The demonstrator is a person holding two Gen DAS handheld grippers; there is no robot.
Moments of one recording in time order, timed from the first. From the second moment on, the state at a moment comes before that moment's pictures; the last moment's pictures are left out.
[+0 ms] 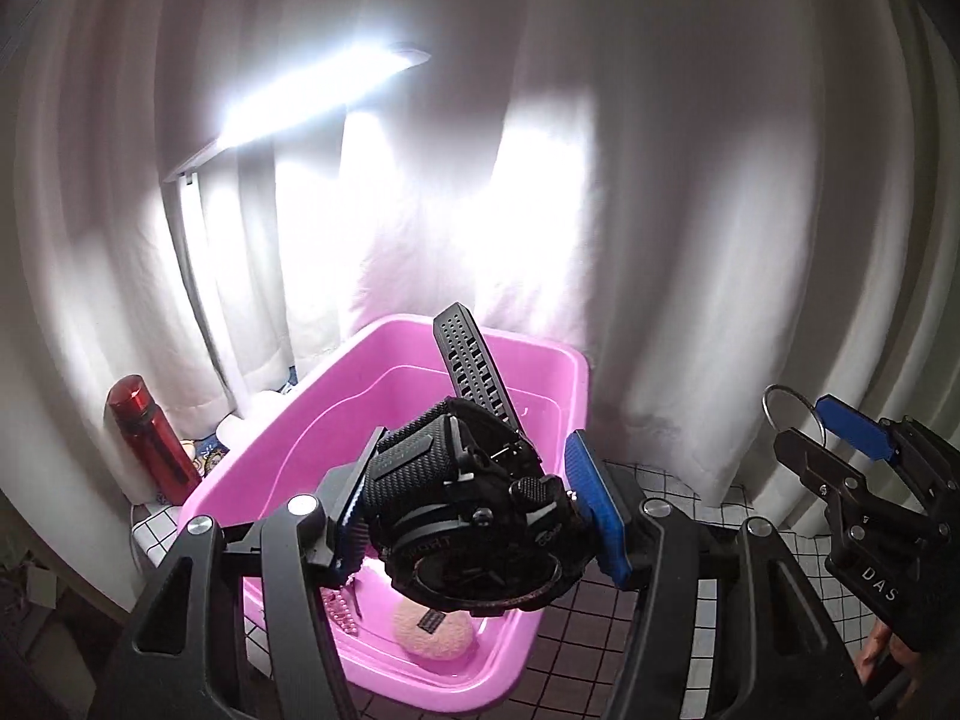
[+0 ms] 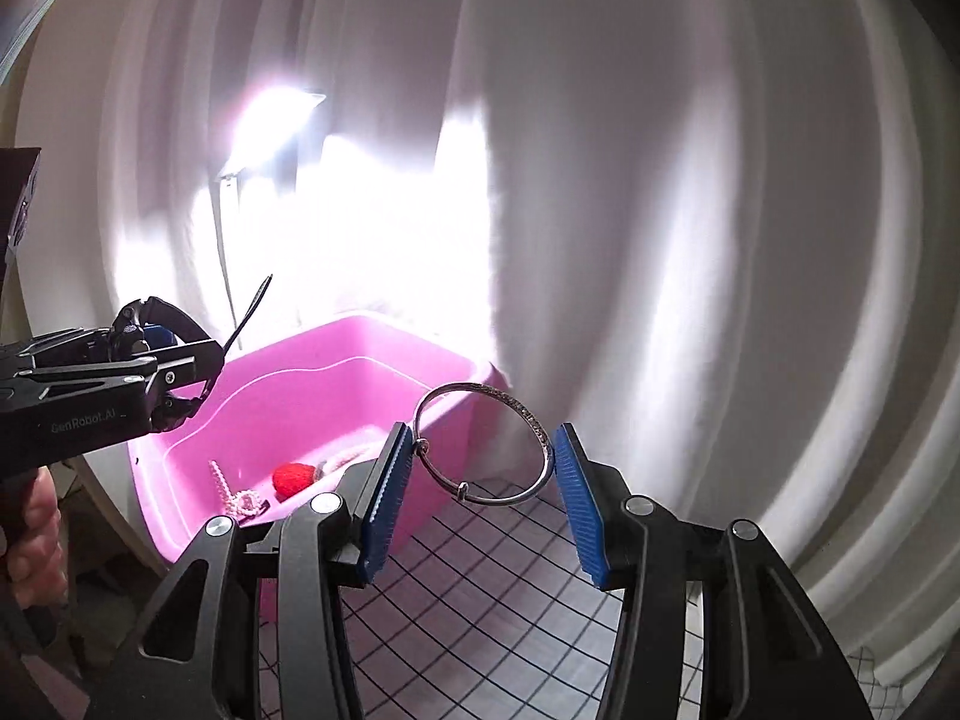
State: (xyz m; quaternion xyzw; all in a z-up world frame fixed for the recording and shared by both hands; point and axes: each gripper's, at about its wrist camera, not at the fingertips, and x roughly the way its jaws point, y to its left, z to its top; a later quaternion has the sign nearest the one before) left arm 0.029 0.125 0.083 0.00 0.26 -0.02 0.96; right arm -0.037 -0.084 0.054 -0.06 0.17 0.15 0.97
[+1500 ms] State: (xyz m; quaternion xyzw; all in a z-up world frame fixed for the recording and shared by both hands) left arm 0.090 0.240 -0.001 -0.06 0.39 0.05 0.92; right arm 0.101 0.080 0.011 -0.10 0.31 0.21 0.92
